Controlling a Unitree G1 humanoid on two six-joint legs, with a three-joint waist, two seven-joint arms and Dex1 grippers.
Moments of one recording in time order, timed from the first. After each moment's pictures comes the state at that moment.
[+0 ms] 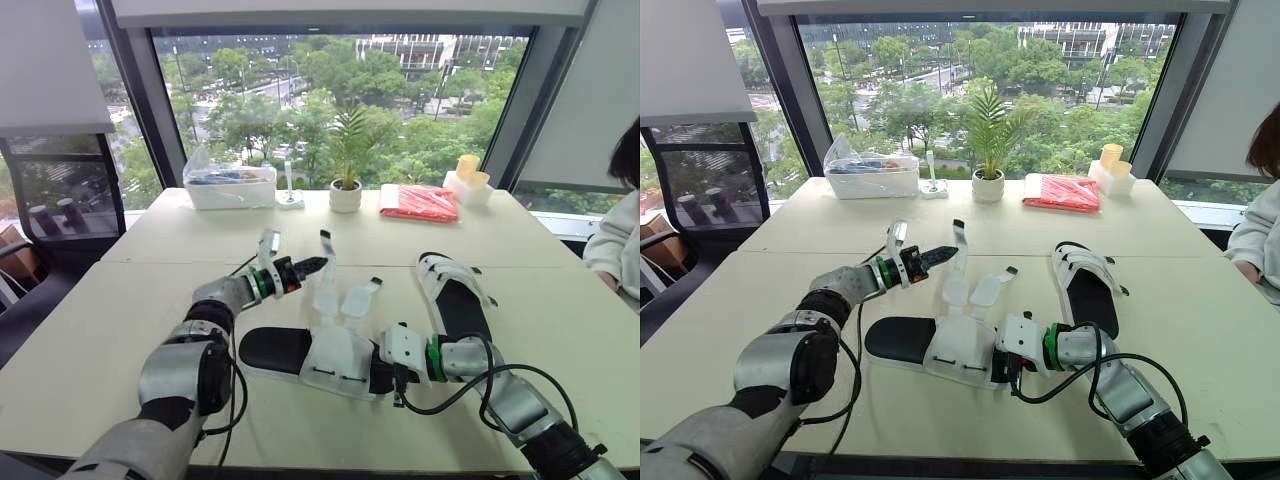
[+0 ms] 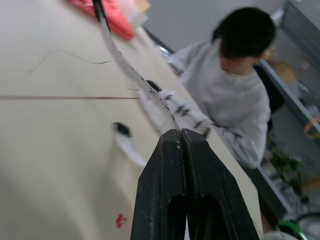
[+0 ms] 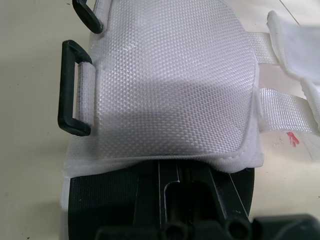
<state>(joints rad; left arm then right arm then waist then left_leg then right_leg) -1.16 0.21 0.29 1.10 -0.34 0.50 -1.13 -0.38 -0.64 0.31 0.02 0.01 0.00 0.95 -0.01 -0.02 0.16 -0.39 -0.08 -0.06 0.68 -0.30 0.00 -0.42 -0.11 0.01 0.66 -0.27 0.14</state>
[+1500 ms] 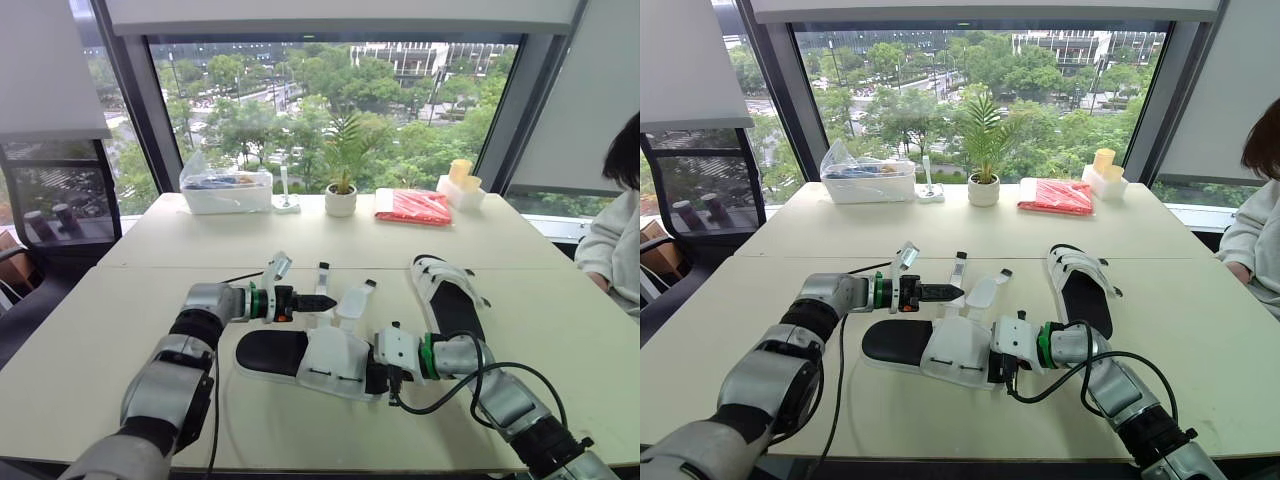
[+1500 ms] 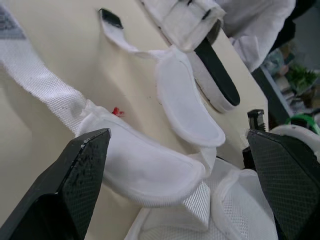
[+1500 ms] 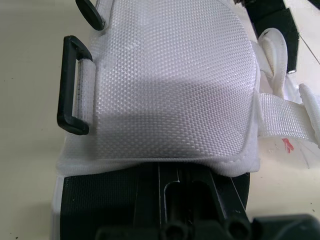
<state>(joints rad) -1.10 0.29 -0.02 1.02 -0.40 0.82 -1.04 -0.42 -0.60 0.33 0.10 -0.03 -0.07 0.96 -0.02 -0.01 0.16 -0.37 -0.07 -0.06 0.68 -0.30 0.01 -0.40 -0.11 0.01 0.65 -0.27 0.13</state>
